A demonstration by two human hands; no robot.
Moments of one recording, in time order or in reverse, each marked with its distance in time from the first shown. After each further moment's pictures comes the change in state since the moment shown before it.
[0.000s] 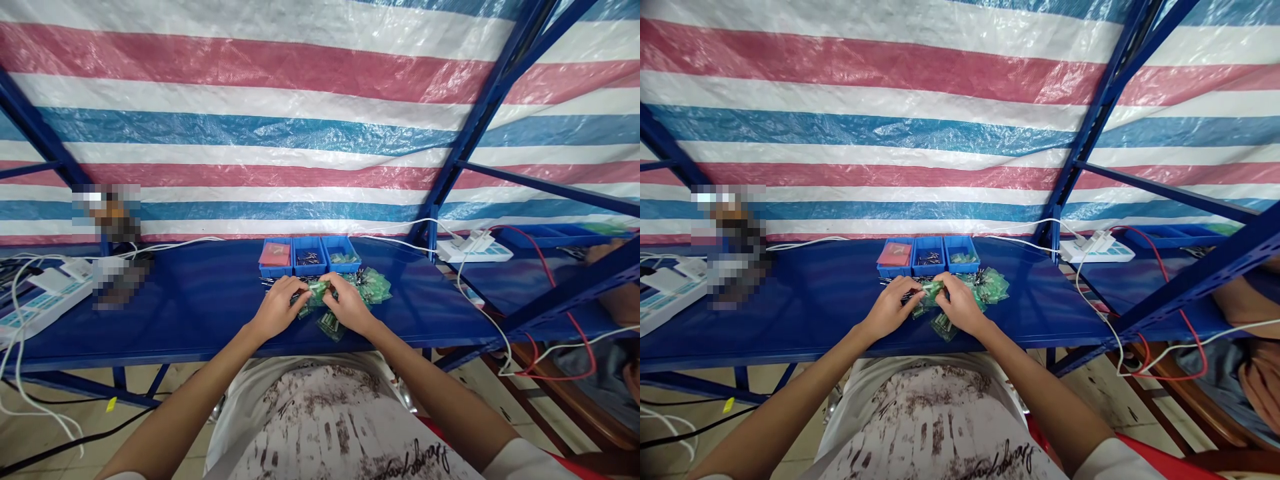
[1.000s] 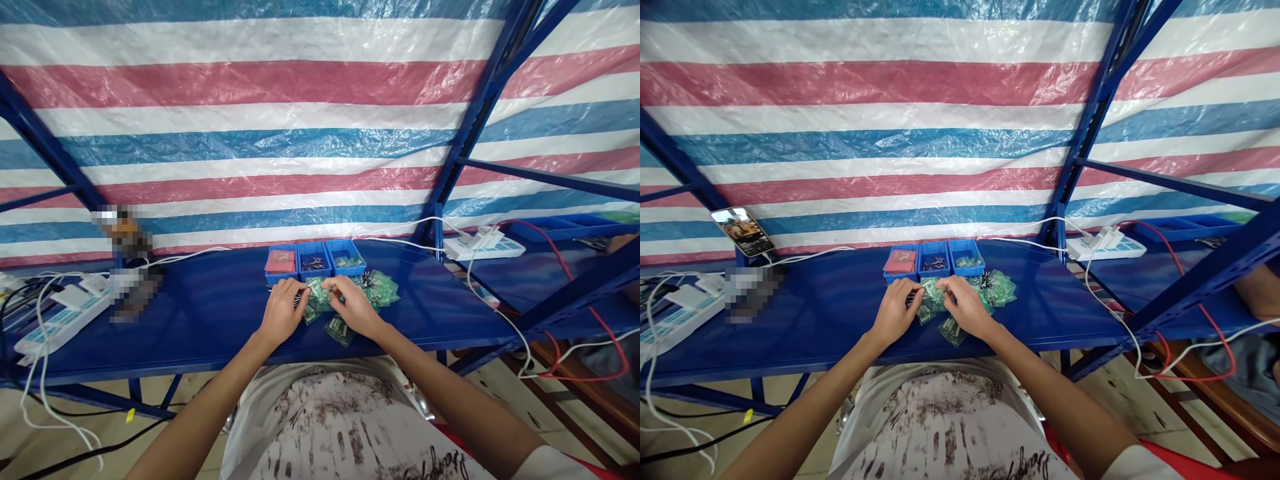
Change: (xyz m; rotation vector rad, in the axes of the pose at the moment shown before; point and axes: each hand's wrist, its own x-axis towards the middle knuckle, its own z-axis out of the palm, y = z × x) left_hand -0.001 -0.004 0.003 0.176 0.146 -0.055; right_hand 0.000 0.001 0.000 0.003 0.042 -0.111
